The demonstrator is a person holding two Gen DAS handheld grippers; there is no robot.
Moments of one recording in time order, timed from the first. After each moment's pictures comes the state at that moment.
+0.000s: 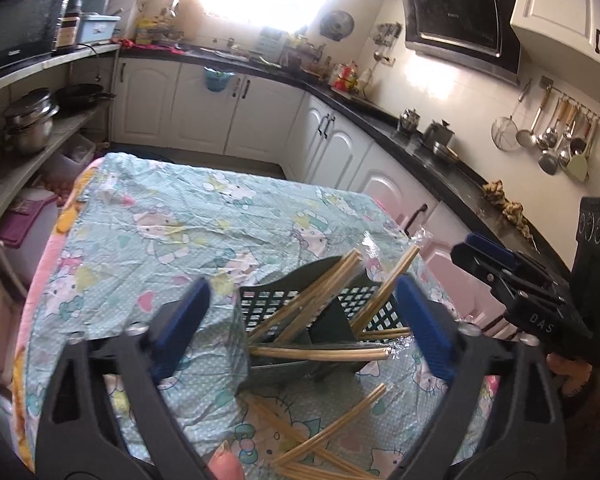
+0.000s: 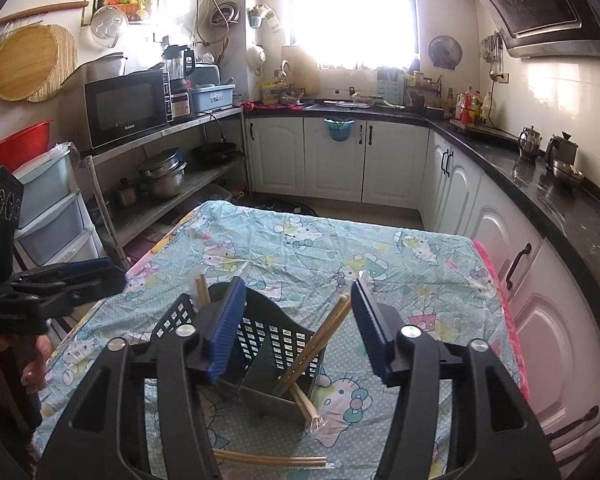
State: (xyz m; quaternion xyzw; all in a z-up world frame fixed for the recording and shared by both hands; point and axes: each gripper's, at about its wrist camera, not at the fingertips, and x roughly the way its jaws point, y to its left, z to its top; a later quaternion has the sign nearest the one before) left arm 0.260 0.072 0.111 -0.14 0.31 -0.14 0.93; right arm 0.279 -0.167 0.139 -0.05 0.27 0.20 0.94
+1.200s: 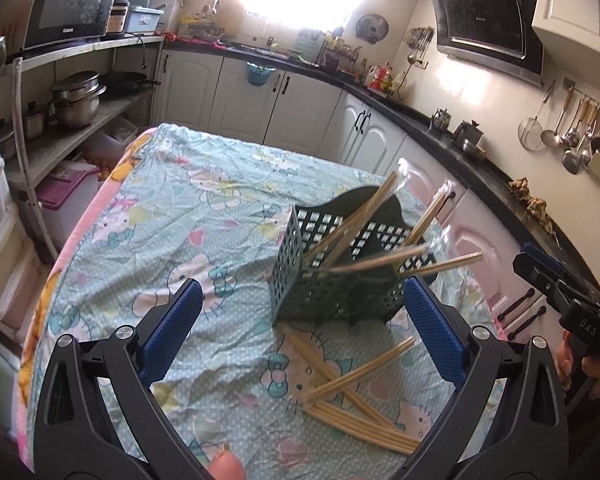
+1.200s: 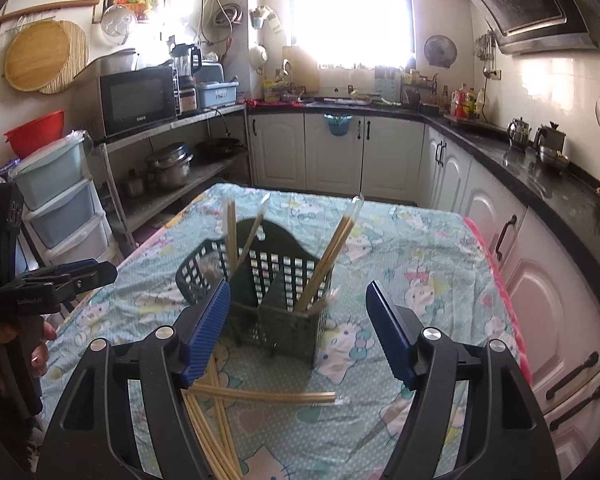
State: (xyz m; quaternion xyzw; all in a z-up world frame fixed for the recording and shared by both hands) left arm 0.184 0.086 0.071 -0.14 0.32 -0.08 0.93; right arm 0.196 -0.184 0.112 -0.04 0.28 0.20 0.94
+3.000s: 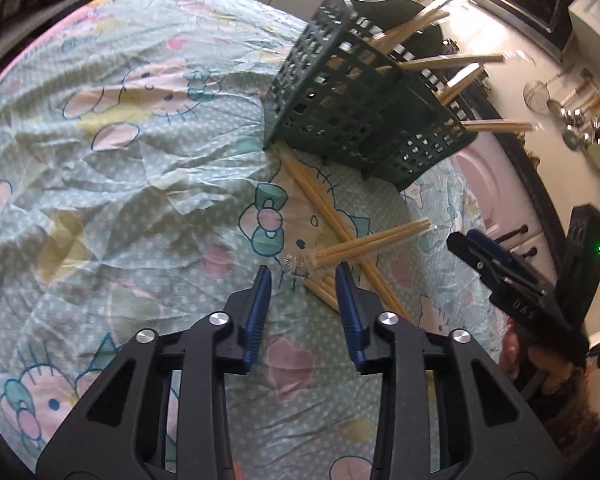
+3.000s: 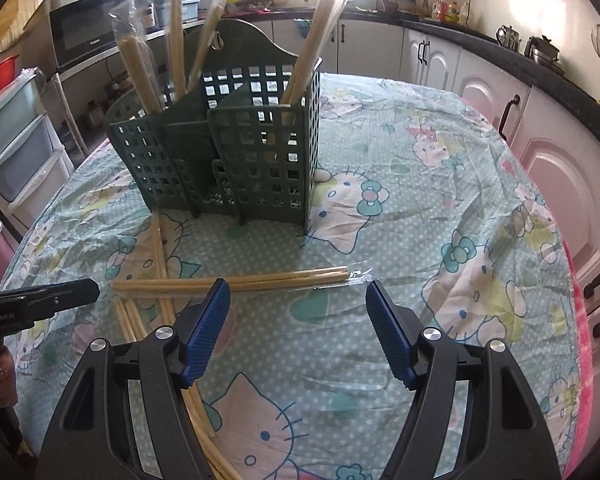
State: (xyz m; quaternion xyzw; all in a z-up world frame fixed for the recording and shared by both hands) left arm 0.177 0.076 -0.064 -0.23 0.47 -0.15 0.84; right arm 0.209 -0.178 -0.027 -0.05 0.43 0.14 0.89
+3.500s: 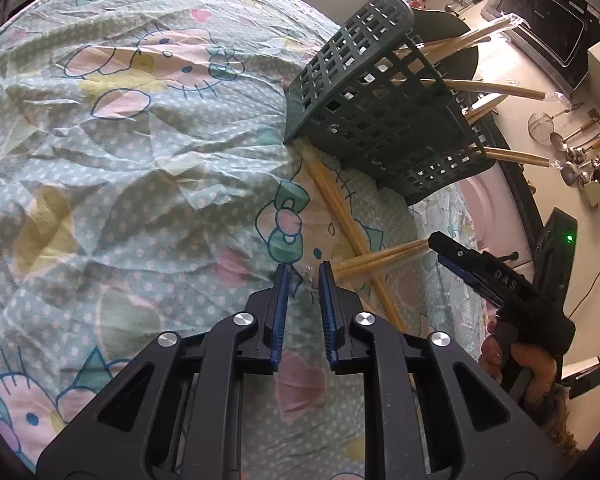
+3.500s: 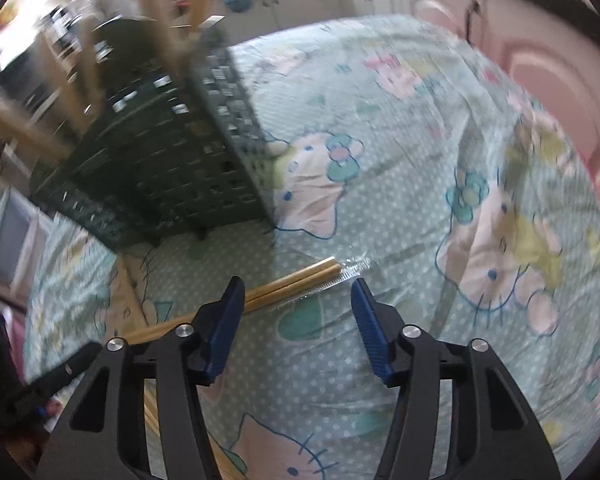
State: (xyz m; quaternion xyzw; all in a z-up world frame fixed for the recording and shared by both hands) left arm 0.189 0.088 -0.084 -0.29 0.48 -0.14 0.82; right arm 0.251 -0.199 -0.056 0.11 0.51 0.07 0.85
